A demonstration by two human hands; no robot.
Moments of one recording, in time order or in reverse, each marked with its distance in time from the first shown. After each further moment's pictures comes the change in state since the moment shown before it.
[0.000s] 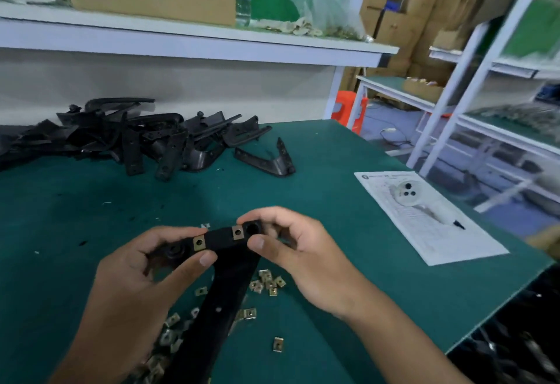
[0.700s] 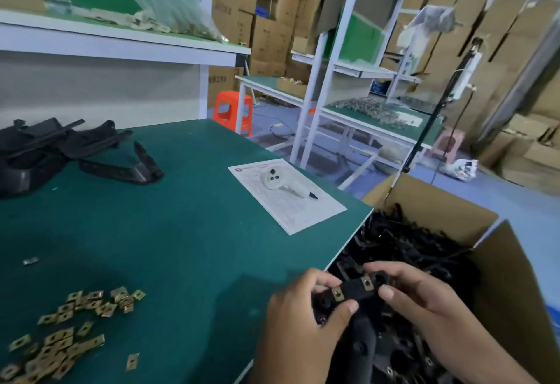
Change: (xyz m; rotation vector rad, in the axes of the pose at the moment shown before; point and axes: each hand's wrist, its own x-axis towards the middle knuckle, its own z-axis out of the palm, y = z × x) left_hand -0.123 0.061 0.252 -0.068 -0.649 0.112; right_hand -0.278 -0.027 -0.140 -0.208 0.742 0.306
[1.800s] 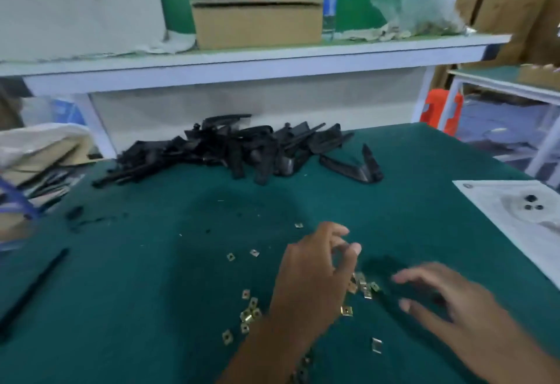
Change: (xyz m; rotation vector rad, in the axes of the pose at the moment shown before) left_hand -0.030 -0.051 -0.226 0.473 0.404 -0.195; right_hand 0.082 -0.022 0.219 -0.517 -0.498 -0.416
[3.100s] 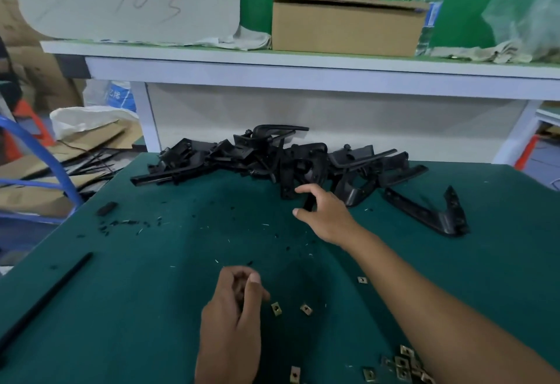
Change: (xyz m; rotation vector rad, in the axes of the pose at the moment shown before) left_hand -0.002 -0.158 -0.078 -0.166 0.589 -0.361; right_hand 0.312 -0.132 0.150 0.200 -0.265 -0.072
